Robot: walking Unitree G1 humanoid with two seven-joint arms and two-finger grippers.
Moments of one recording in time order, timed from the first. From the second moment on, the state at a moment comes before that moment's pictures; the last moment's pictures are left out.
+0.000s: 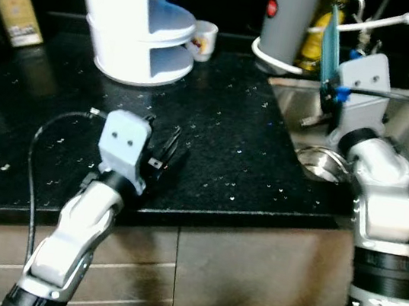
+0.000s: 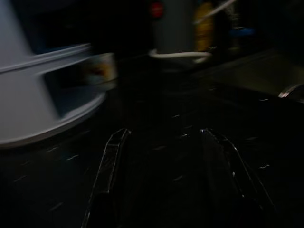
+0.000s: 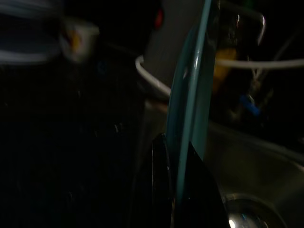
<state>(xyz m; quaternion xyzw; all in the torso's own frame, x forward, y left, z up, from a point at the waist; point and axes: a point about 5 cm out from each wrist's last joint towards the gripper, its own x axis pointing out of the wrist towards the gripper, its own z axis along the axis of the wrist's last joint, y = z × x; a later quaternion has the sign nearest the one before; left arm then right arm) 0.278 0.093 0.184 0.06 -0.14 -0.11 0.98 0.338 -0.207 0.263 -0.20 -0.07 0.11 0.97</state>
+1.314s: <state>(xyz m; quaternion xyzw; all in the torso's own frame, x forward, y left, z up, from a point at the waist) 0.282 0.092 0.191 0.03 -0.14 -0.11 0.98 0.334 -0.149 0.243 -0.22 -0.09 0.19 0.95</state>
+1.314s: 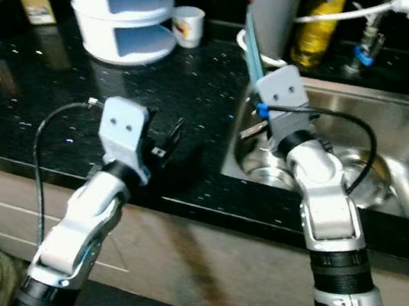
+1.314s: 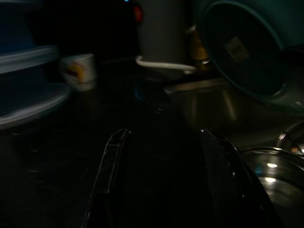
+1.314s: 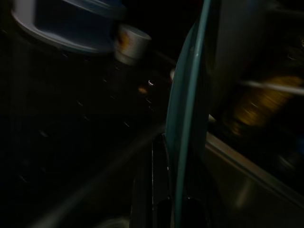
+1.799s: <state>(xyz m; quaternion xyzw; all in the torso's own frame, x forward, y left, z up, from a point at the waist) 0.281 0.090 0.190 0.02 -0.14 -0.11 0.98 0.333 -0.150 0.242 -0.23 -0.09 0.18 0.95</state>
